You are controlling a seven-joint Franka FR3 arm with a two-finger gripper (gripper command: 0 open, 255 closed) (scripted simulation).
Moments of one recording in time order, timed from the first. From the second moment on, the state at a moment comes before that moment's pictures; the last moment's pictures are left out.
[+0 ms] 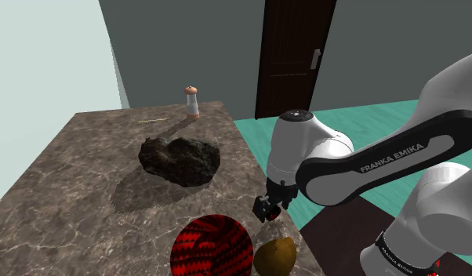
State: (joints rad) arm 0.17 -0.39 0.55 -2.76 0.32 2.41 0.56
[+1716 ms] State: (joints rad) arm 0.18 -0.52 0.49 -2.68 0.31 2.20 0.55
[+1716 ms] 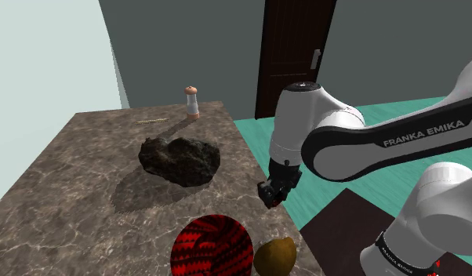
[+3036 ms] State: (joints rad) arm 0.18 -0.63 0.42 -2.48 0.27 1.90 0.55
